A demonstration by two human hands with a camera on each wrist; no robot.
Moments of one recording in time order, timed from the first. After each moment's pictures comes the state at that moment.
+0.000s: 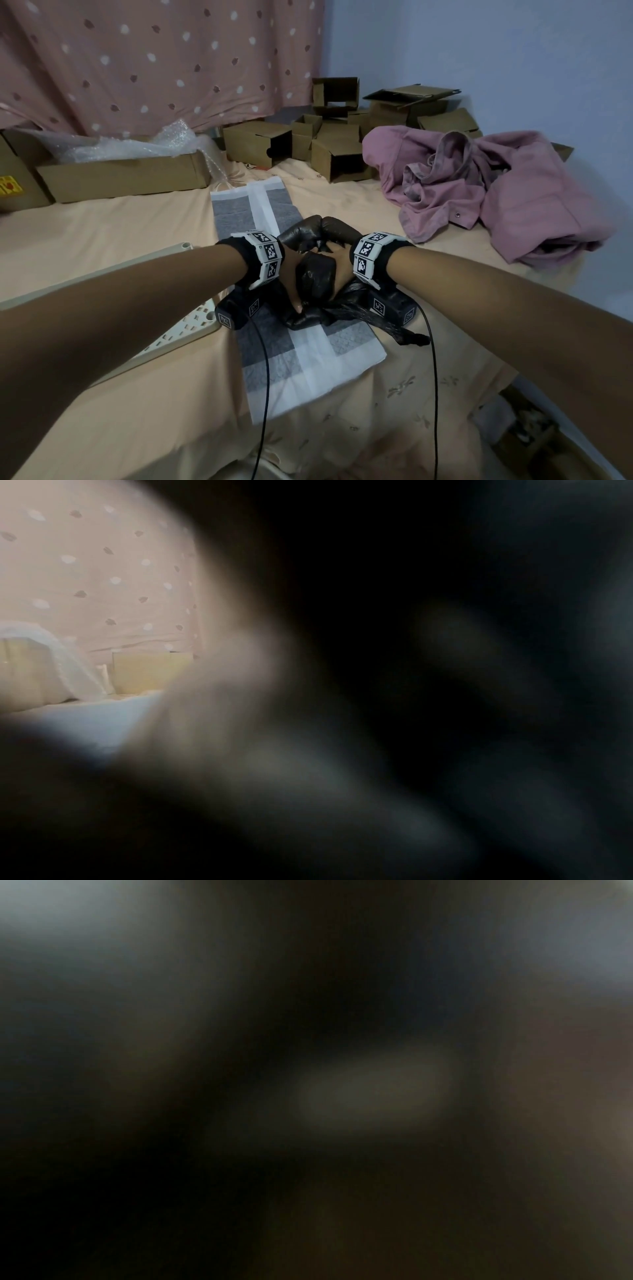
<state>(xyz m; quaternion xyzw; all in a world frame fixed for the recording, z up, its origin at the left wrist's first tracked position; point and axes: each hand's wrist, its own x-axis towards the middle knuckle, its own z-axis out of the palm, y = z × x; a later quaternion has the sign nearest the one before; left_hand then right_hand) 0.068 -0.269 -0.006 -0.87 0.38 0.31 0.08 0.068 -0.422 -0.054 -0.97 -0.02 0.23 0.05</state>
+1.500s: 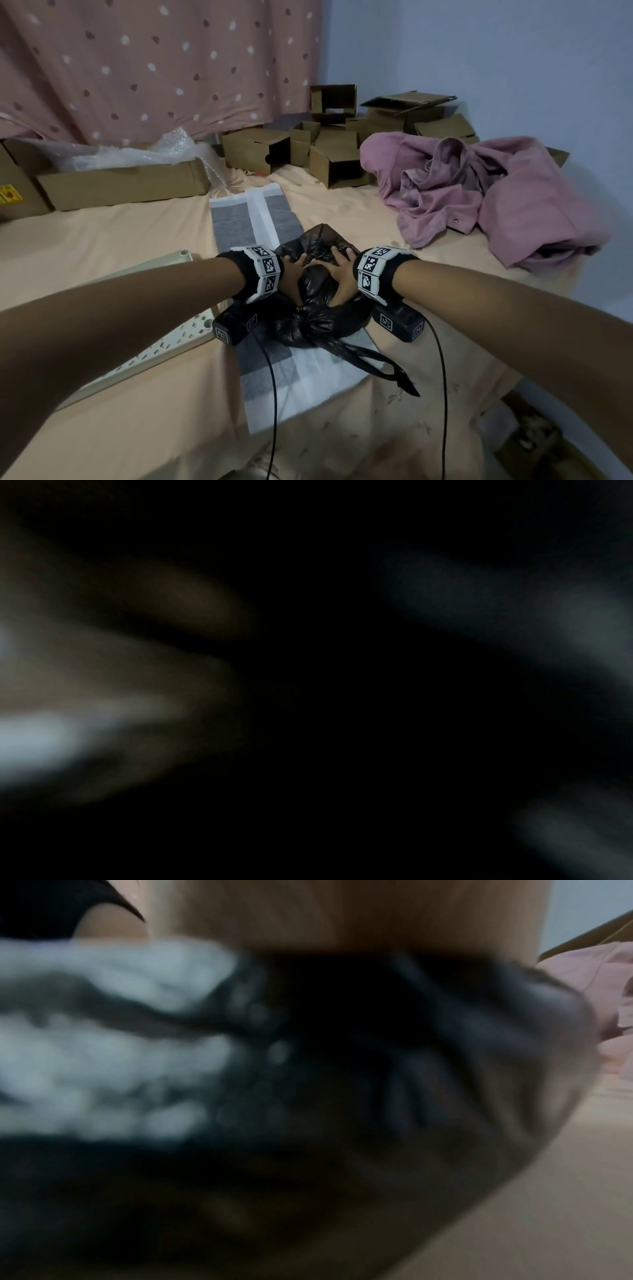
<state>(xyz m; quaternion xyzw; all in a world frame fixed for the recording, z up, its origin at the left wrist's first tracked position) 0.061 -0.274 -0.022 -0.90 0.33 0.22 0.18 0.012 -0.405 -0.030 -0.98 -0.02 0.22 -0.01</state>
